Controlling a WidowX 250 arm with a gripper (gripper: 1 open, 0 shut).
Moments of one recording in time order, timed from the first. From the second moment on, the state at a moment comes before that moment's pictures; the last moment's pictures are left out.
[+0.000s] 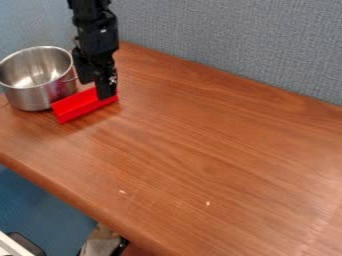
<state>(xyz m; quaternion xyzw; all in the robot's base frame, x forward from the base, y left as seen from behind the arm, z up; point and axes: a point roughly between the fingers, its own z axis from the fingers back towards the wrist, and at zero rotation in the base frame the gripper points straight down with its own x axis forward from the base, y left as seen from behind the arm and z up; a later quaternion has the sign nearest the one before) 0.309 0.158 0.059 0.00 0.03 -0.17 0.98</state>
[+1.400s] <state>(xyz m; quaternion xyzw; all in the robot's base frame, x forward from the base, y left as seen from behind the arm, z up) 0.310 0.181 0.019 -0.07 0.03 -0.25 0.96</state>
